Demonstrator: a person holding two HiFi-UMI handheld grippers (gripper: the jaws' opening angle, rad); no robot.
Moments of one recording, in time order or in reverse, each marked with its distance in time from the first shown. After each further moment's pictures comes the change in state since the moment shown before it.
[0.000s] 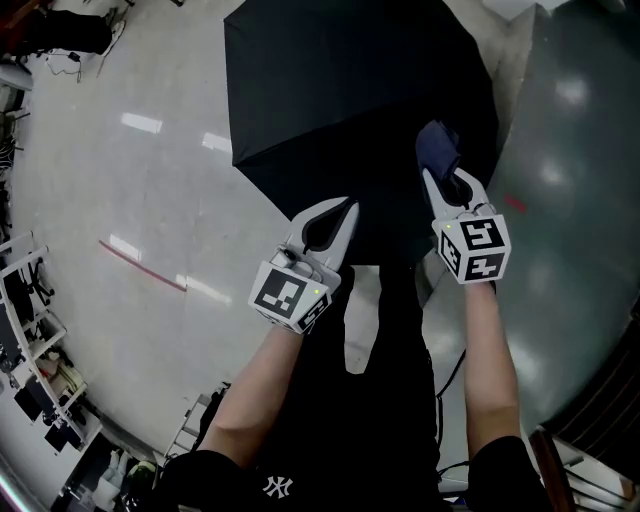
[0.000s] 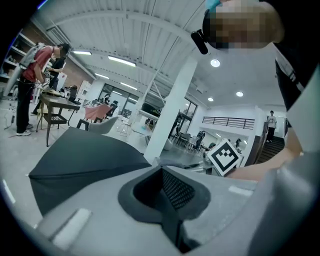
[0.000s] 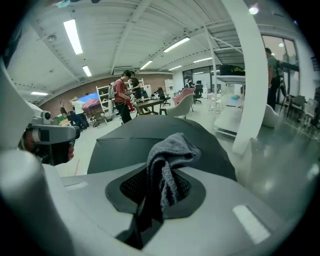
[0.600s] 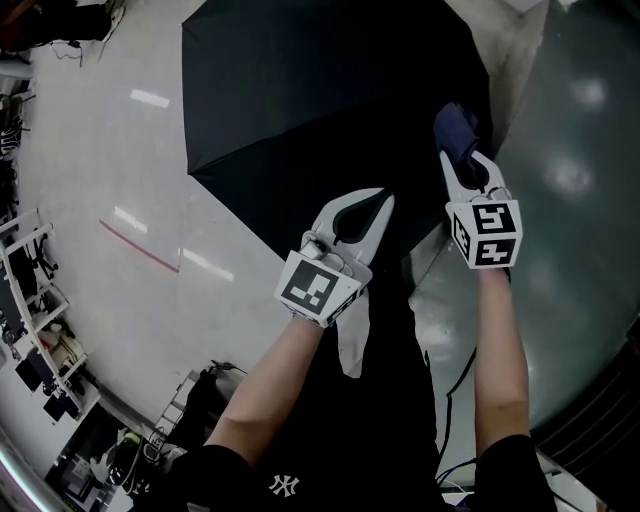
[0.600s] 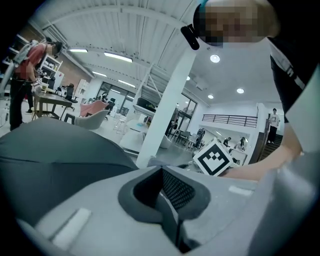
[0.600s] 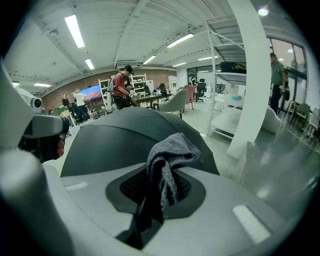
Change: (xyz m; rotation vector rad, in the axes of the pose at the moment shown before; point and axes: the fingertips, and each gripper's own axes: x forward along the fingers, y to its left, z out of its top) left arm 0.137 -0.068 -0.022 0.007 0.018 0.003; right arm 0.018 -0.136 -0.022 -0.071 0.044 0.002
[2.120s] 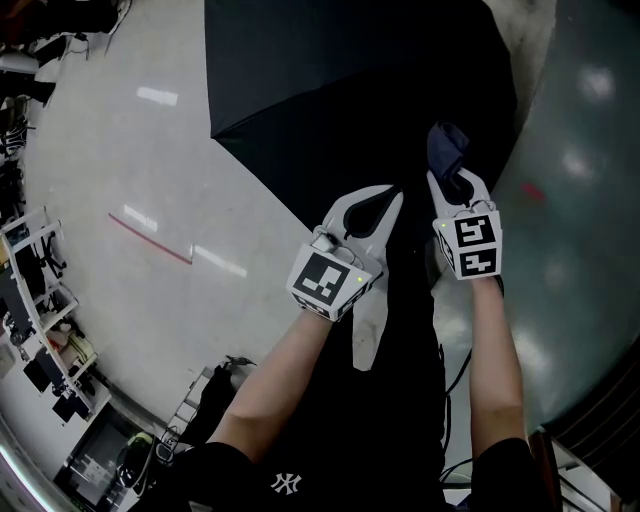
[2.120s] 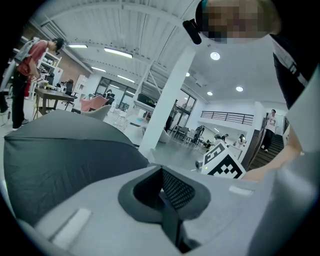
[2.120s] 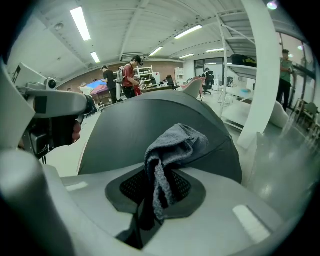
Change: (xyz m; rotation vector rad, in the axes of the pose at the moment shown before) left arm -0.077 0.007 -0.054 -0.003 0.052 -0.023; right arm -0.005 0.128 -0.077 -0.031 0.087 0.062
